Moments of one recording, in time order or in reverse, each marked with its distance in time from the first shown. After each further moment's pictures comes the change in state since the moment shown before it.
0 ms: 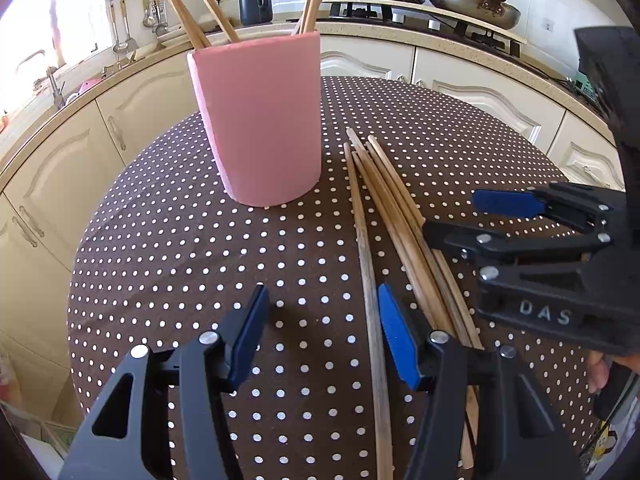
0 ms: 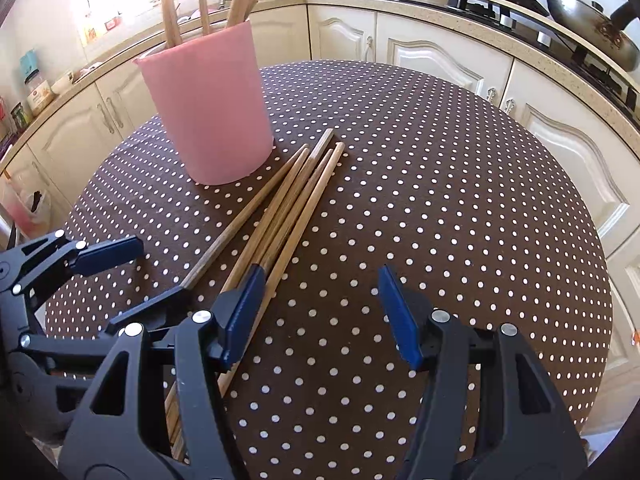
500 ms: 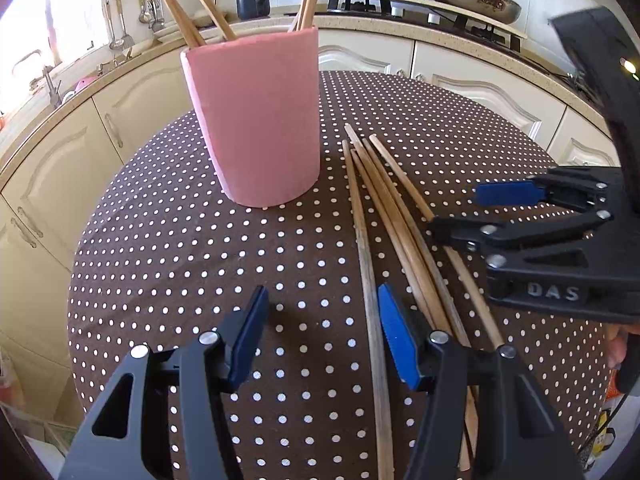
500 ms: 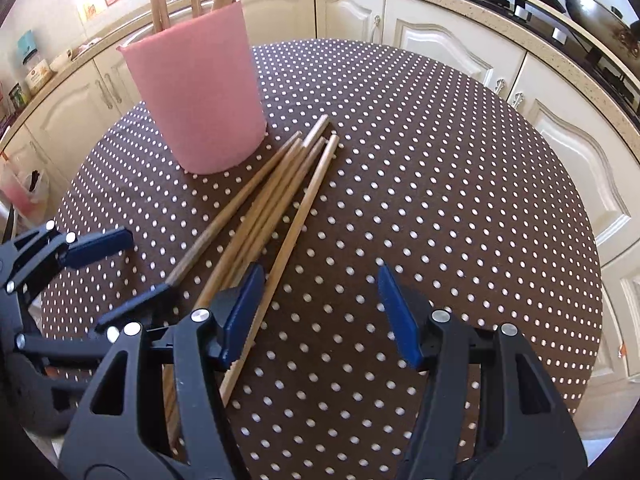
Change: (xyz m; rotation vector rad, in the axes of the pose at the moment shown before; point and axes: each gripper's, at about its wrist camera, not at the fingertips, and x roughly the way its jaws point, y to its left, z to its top) left arm 0.005 -0.001 0.015 0.010 0.043 -0.004; right arm 0.009 -0.014 0.015 -0.058 0.123 -0.006
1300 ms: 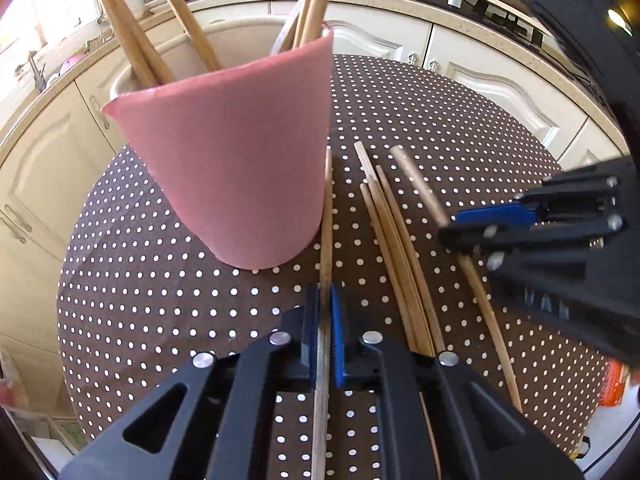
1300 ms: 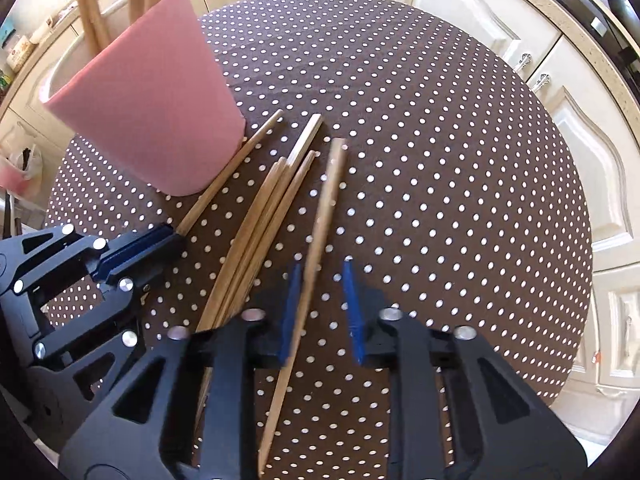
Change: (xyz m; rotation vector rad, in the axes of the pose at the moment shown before) left arm 0.043 0.006 0.087 -0.028 0.123 -0.019; right arm 0.035 -0.007 0.086 -0.020 0.274 -0.010
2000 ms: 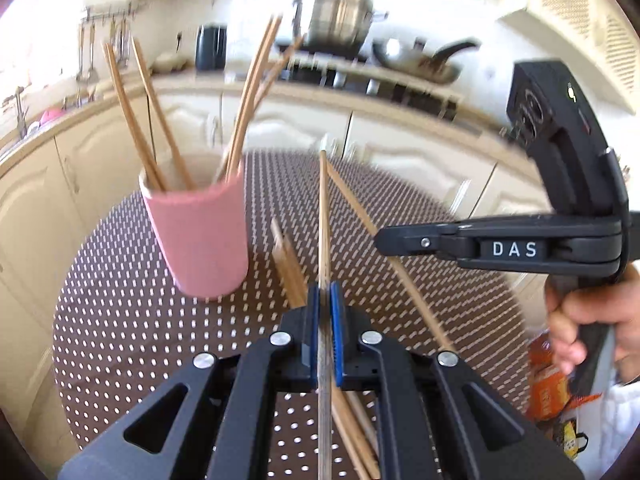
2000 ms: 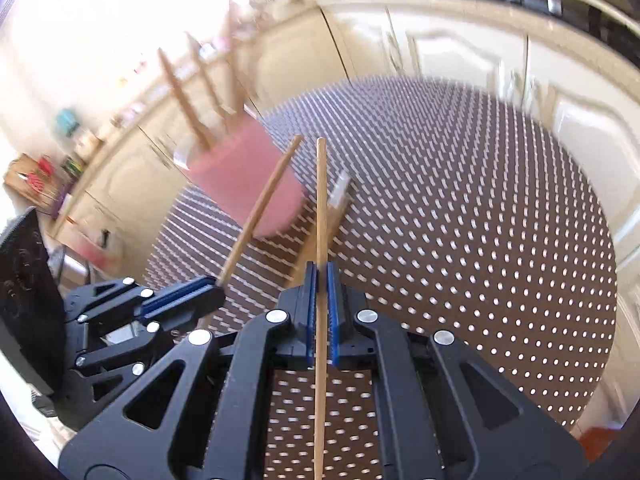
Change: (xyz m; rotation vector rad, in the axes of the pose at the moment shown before) left arm -0.103 -0.016 -0.059 0.043 -0.368 -0.220; right arm -0.099 -0.051 -0.091 0.158 -0.446 0.360
